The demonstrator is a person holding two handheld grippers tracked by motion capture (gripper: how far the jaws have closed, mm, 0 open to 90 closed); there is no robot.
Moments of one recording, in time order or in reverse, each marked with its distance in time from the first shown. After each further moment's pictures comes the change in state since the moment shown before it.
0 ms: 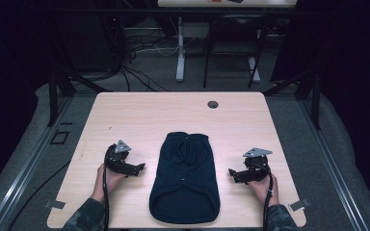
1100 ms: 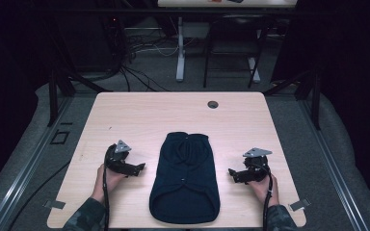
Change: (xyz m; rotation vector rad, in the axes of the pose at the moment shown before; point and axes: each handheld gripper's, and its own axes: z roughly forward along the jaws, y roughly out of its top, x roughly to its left) left arm 0.000 0.000 0.000 -0.001 0.002 -0.001; right arm 0.001 0.000 0.001 -0.007 -0.008 0.007
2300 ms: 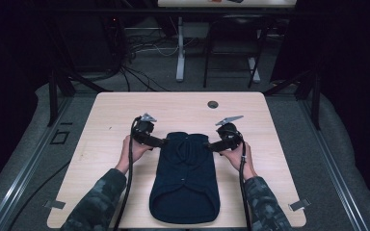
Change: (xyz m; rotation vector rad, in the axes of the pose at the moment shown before) left arm -0.017 0.120 0.052 0.009 -0.115 -0.004; right arm 0.028 0.127 0.040 0.058 0.149 0.003
